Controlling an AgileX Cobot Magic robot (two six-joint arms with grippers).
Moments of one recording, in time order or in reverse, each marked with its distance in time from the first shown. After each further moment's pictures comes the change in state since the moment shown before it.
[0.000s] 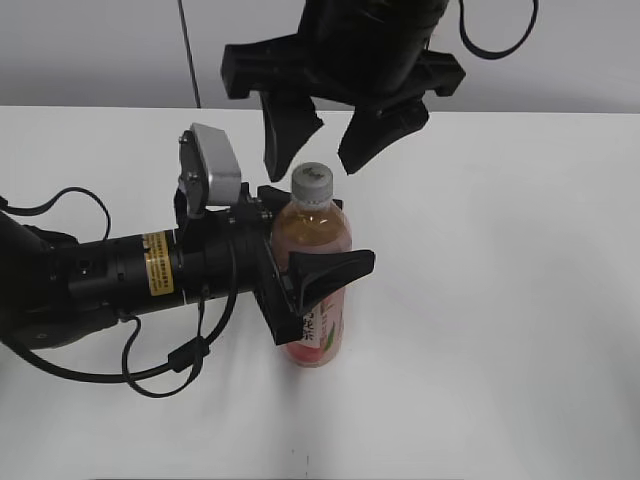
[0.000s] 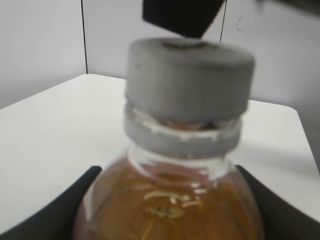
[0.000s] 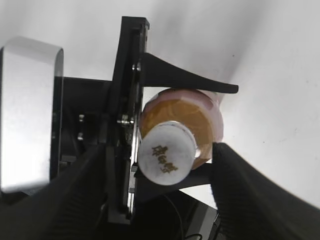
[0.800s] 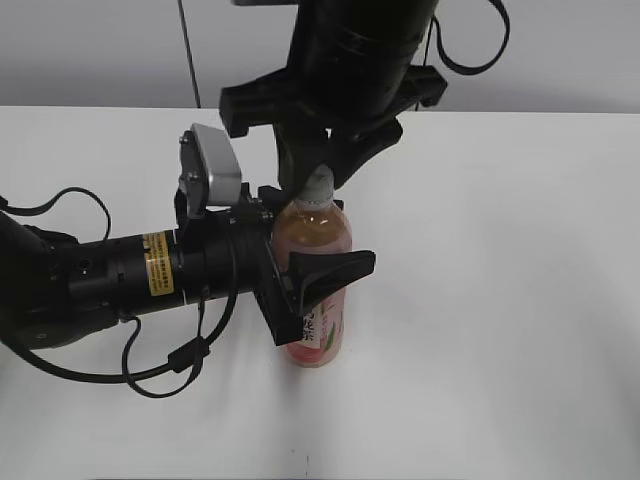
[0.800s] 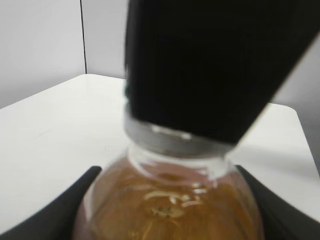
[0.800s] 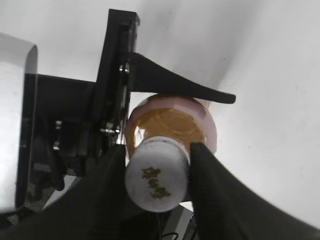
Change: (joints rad) left arm 0.000 0.000 0.000 0.002 0.000 0.001; right arm 0.017 0.046 -0.002 -0.056 0.002 -0.053
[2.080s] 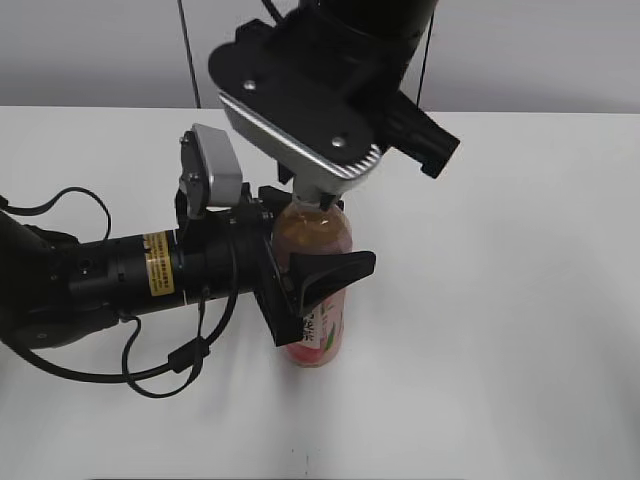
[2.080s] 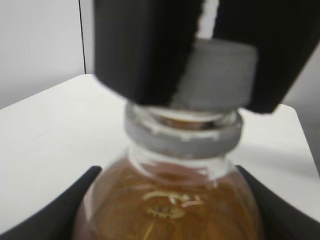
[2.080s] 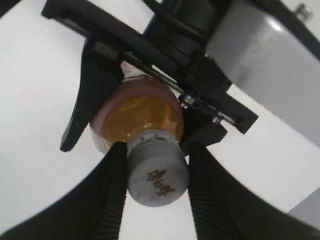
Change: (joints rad) left arm 0.000 0.000 -0.001 0.004 0.001 0.003; right arm 0.001 0.000 -0.005 0.011 0.009 -2.094
